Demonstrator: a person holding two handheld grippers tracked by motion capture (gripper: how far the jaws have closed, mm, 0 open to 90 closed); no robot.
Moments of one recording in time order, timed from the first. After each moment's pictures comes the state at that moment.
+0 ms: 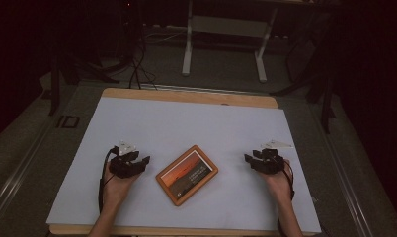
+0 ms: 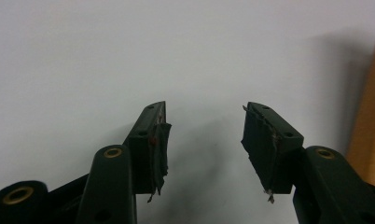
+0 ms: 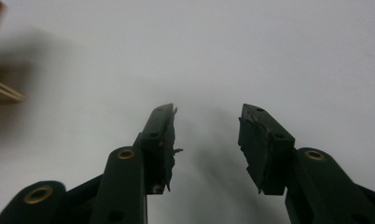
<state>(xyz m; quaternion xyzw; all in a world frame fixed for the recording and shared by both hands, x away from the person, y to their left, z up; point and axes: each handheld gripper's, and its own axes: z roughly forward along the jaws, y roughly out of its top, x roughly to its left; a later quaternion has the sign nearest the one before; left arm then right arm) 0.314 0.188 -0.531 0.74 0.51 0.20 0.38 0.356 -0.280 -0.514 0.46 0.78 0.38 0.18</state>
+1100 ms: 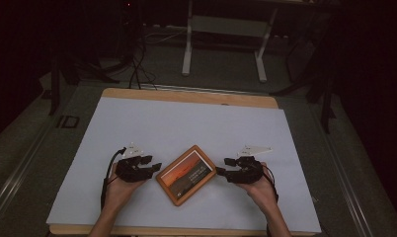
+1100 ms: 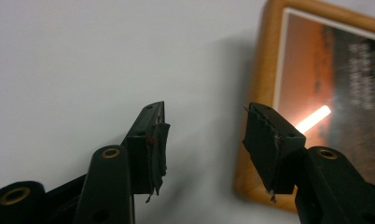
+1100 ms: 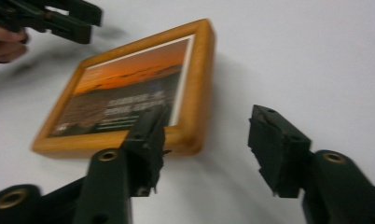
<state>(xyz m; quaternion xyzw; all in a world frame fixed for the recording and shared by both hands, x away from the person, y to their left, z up) 0.304 0.167 -0.519 0.78 0.42 0.12 0.44 0.317 -0.206 -0.487 0.35 0.83 0.44 0.07</state>
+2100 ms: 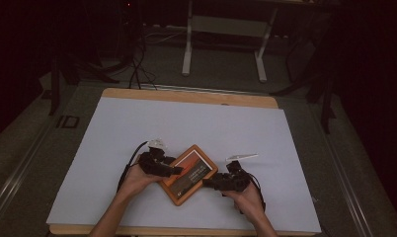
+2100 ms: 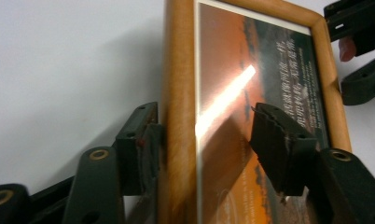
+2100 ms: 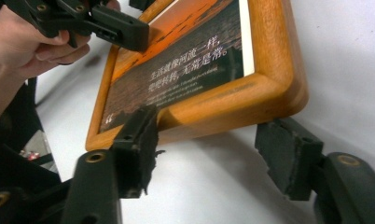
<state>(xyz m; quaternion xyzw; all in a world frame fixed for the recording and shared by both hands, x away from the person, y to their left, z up) 0.346 0.119 -0.524 0.84 0.33 -0.01 0.43 0.310 -0.179 -0.520 0.43 0.79 0.42 -0.08</state>
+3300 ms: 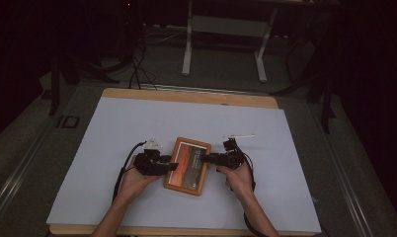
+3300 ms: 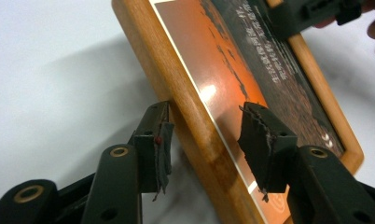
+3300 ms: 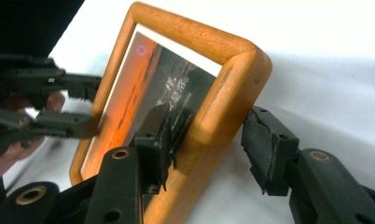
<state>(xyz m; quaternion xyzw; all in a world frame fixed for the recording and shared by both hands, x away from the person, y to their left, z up) 0.333 0.127 -0.519 0.81 0.38 0.05 0.43 0.372 -0.163 -0.509 0.50 0.75 0.43 -0.05</state>
